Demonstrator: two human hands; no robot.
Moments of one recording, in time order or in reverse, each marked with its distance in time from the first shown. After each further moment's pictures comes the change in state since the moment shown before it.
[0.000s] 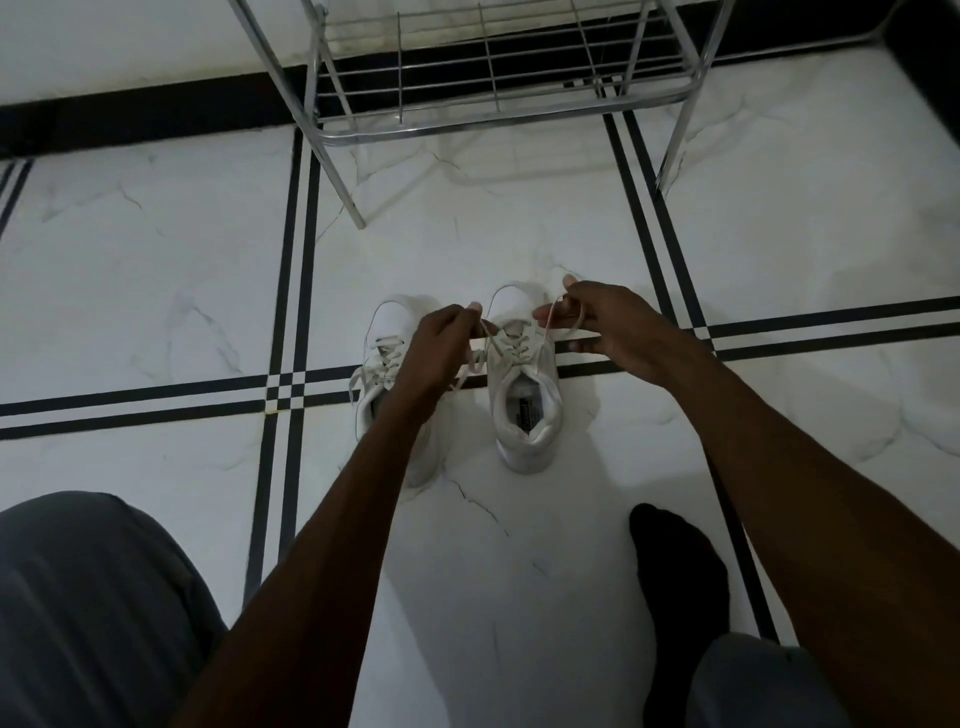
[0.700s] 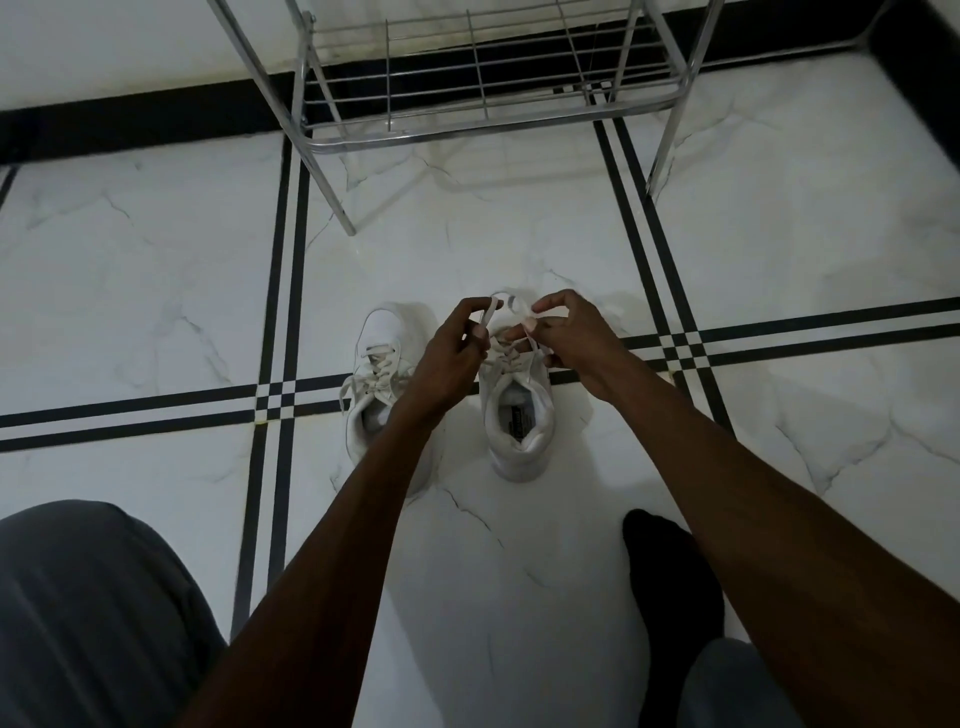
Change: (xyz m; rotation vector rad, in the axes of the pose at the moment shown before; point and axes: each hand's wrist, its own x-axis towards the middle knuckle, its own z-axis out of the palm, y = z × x) left_hand 0.012 -0.014 0.016 0.069 -0.105 0.176; right_hand 0.017 0.018 0.033 -0.075 0.243 -0.037
